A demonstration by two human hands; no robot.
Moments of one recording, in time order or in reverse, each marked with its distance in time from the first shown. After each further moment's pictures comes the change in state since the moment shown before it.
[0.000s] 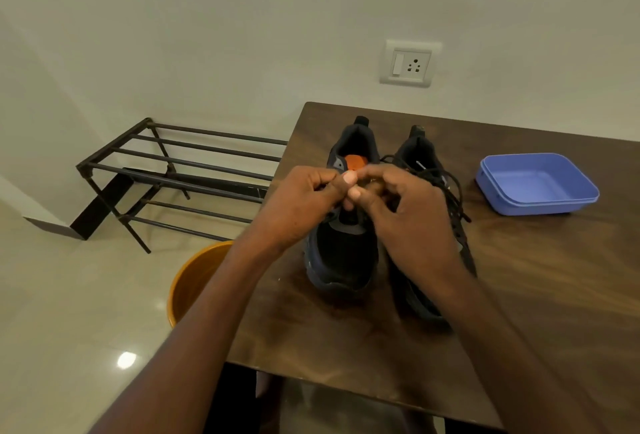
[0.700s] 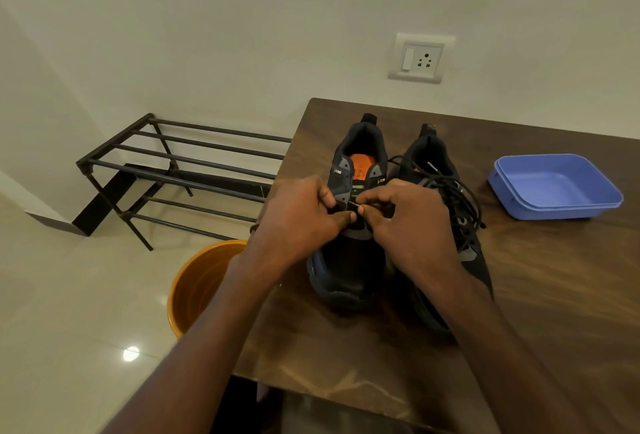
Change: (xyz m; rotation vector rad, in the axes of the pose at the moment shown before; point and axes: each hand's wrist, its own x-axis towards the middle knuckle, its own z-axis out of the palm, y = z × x) left_hand 0.005 -0.020 0.010 0.358 0.174 -0.216; right_hand 0.016 0.029 0.018 -0.316 -0.068 0.091
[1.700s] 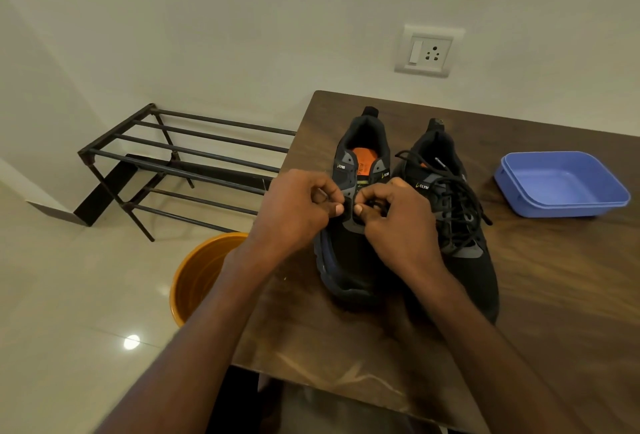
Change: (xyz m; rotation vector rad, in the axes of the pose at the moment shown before) left_hand 0.003 -0.016 -0.008 -0.050 0.001 0.085; right_hand -0.002 -0.005 0.024 0.171 -0.026 0.160
